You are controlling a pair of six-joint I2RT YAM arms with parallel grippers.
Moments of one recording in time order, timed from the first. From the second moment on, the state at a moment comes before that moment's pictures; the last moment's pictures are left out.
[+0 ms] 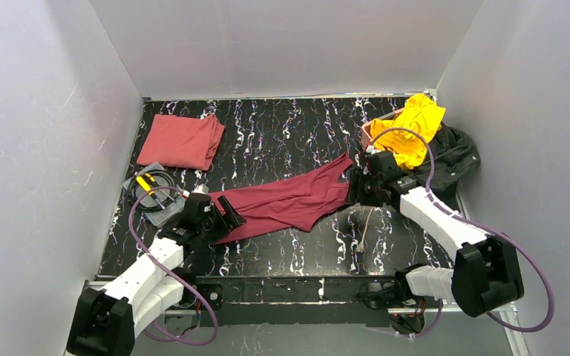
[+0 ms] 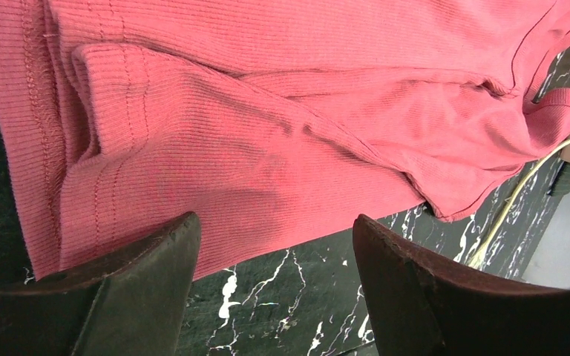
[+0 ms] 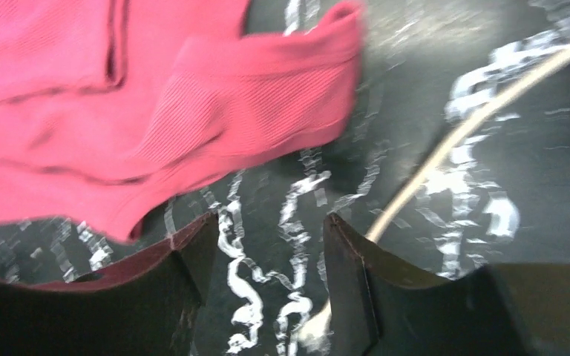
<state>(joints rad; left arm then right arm) -0.34 0.89 0.31 -0.28 0.11 -0.87 0.39 1.25 0.84 -0.57 0.04 0.39</state>
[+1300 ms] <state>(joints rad) -0.34 0.85 0.34 -0.40 0.06 -0.80 0.92 1.43 0.63 -0.08 0.01 0.67</state>
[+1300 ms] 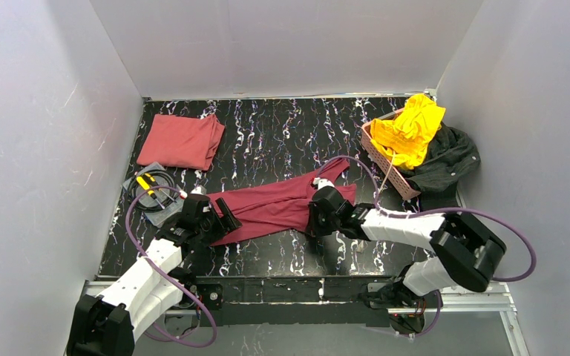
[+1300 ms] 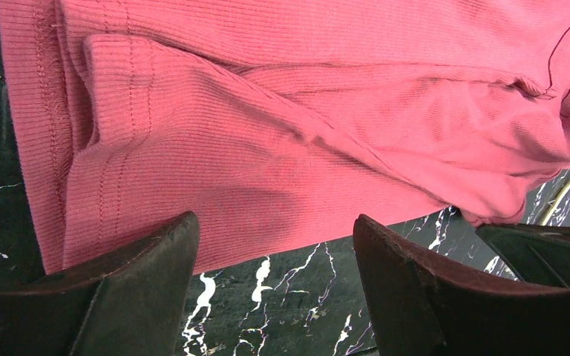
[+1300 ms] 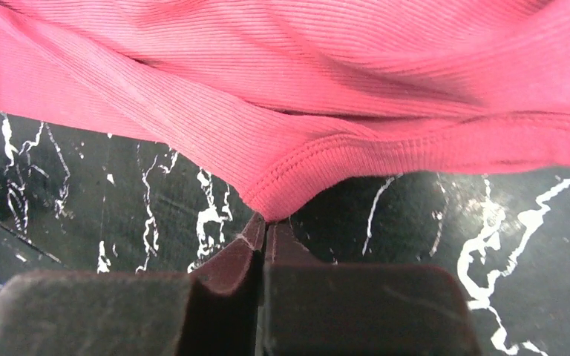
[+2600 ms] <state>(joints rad) -0.34 0.82 0.35 -0.48 0.00 -0.80 0.77 1.72 1.11 -0.37 0.02 0.48</state>
